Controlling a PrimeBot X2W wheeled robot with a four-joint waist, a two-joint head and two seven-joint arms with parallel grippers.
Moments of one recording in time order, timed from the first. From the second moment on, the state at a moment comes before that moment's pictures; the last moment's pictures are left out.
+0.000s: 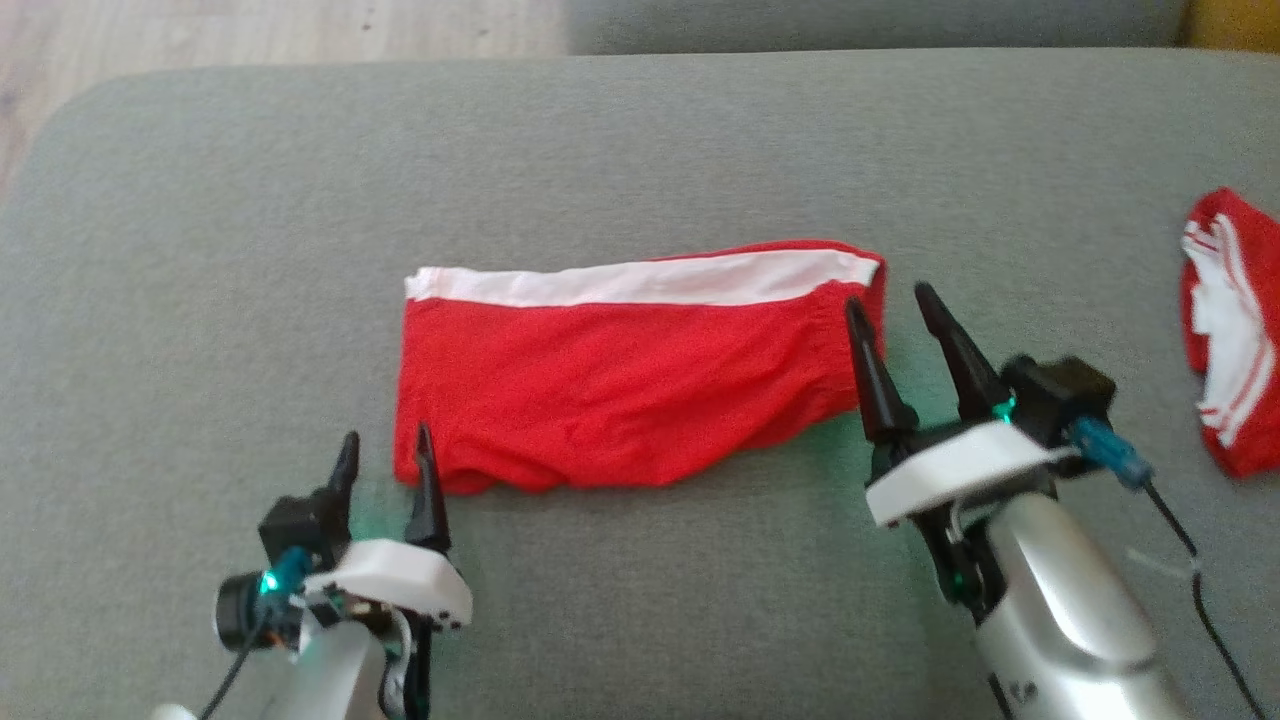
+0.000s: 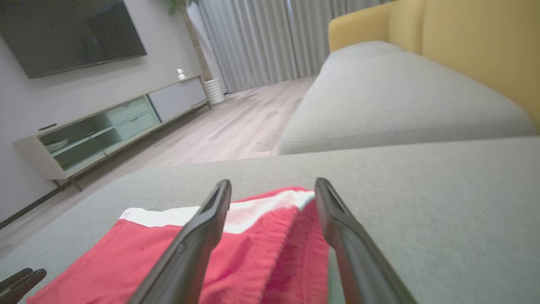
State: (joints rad) left arm -0.30 0.07 -0.28 0.68 -0.41 0.07 -0.26; right arm -0.33 -0.06 0.26 0.48 0.31 0.13 -0.25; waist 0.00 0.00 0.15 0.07
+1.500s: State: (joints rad) left arm -0.24 0.04 -0.23 0.57 -0.32 0.01 -0.26; right arm -0.48 -0.05 0.26 0.91 0.60 0.13 -0.26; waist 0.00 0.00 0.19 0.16
